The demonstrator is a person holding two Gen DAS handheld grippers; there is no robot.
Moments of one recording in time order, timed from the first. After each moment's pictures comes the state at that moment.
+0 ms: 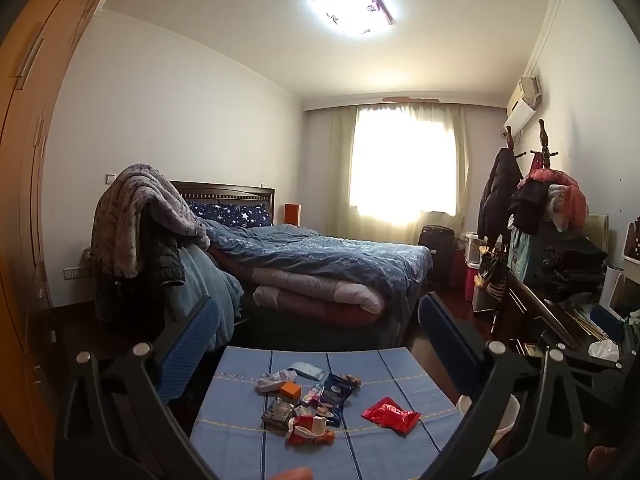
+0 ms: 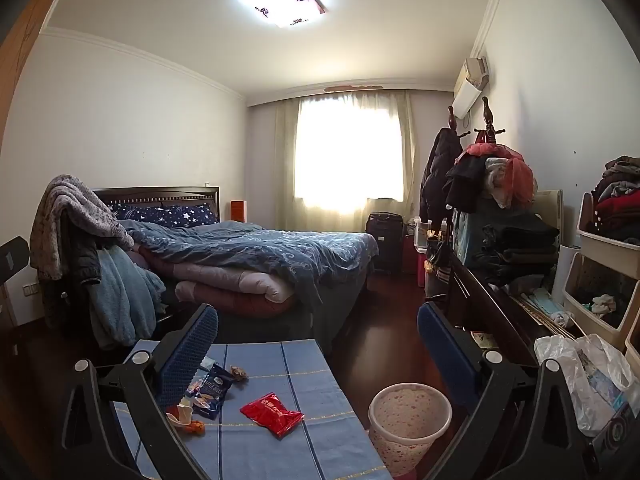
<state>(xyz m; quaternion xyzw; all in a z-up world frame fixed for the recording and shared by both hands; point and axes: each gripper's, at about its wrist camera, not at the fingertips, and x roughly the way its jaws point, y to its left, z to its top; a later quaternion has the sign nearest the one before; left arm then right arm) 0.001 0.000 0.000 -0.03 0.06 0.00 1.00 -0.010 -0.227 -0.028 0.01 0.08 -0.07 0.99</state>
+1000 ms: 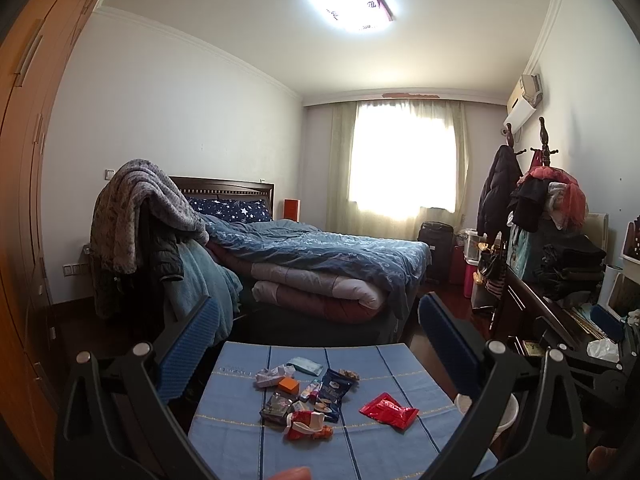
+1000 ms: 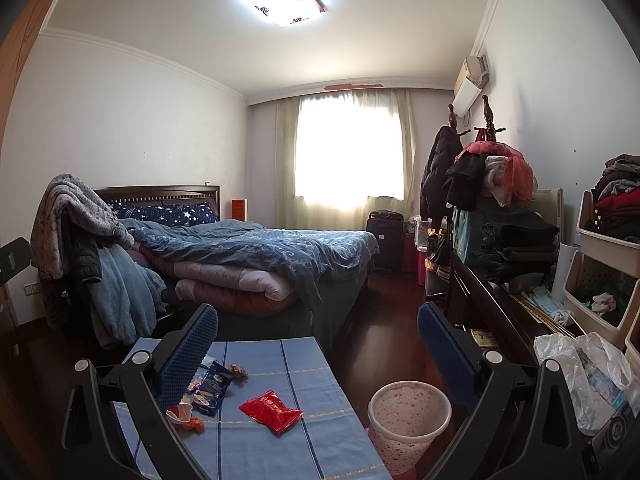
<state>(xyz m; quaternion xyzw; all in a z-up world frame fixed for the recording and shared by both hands) -0.001 0.002 -0.009 -0.03 0.06 0.00 1.00 -0.010 -0.226 -0.027 0.01 0.08 -0.06 0.99</state>
